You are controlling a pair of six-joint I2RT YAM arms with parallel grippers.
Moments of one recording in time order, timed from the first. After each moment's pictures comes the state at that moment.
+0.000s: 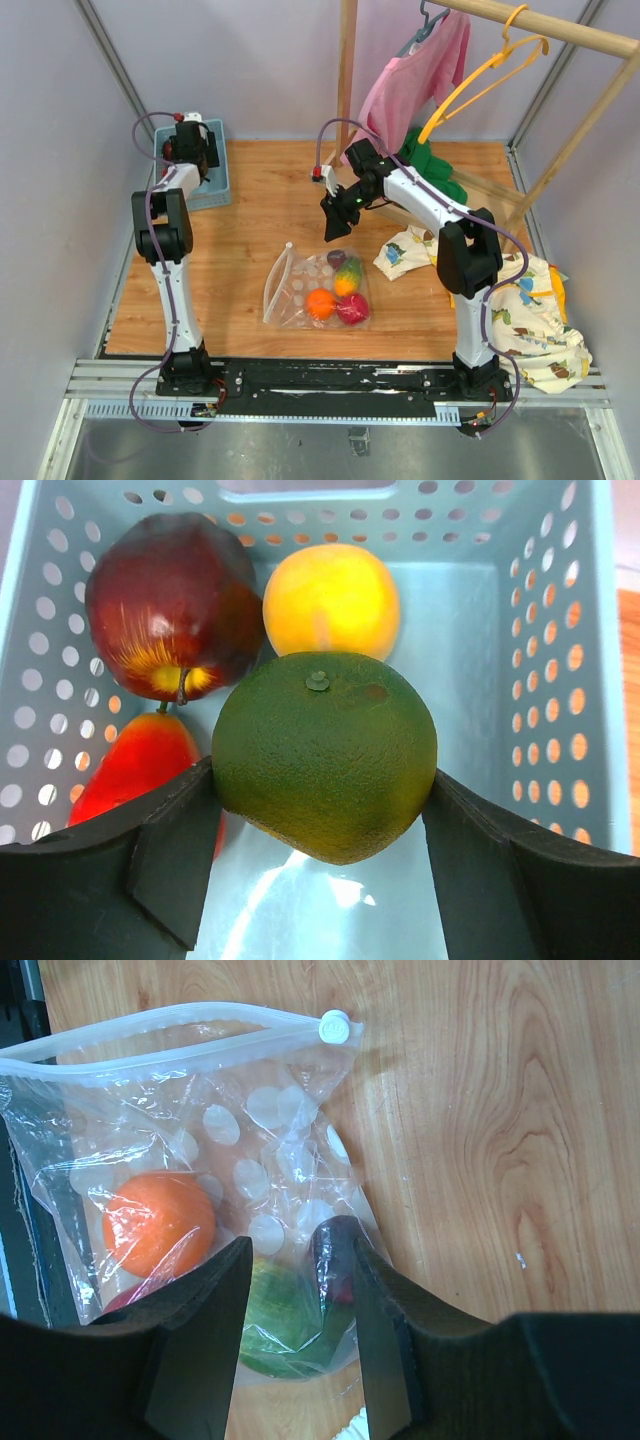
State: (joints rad) left arm 0.10 2.31 1.80 0.02 -0.23 0.00; right arm 0.52 2.07 1.80 -0.91 -0.80 -0.54
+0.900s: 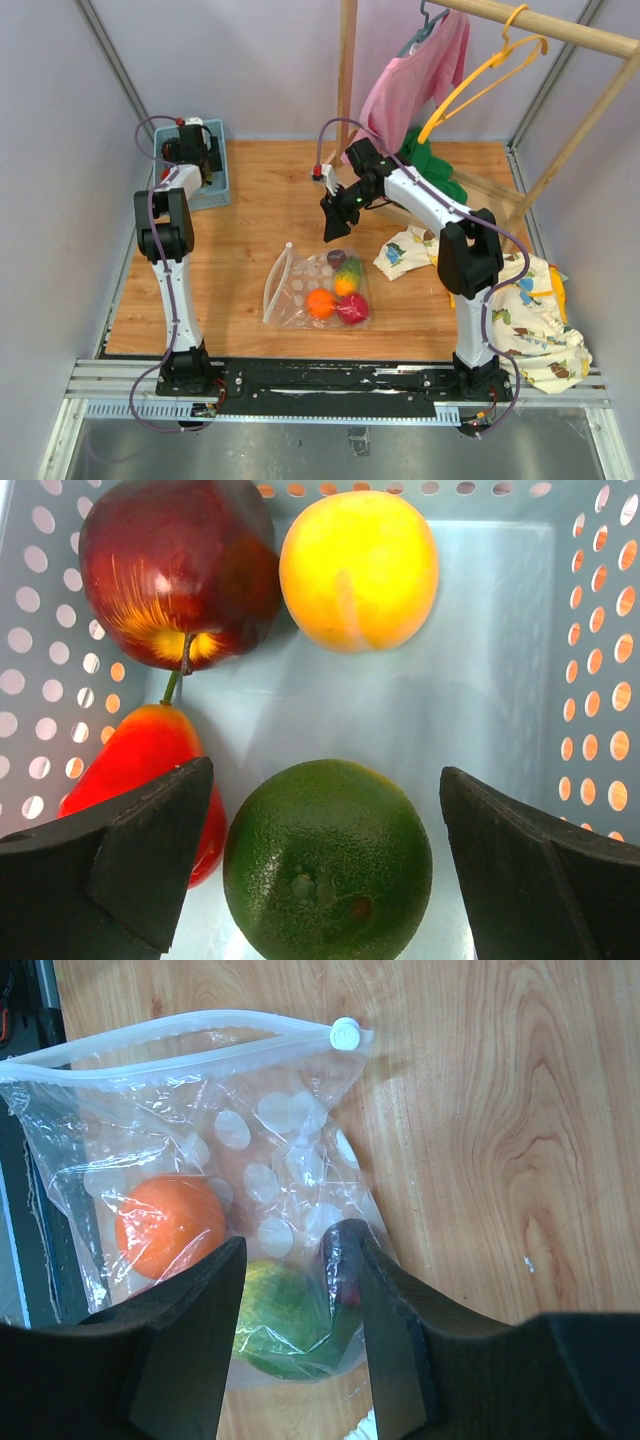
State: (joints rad) left arm 0.10 2.35 1.81 0.00 -0.29 0.01; right arm 0.52 2.06 1.80 -0.91 -0.81 -0.52
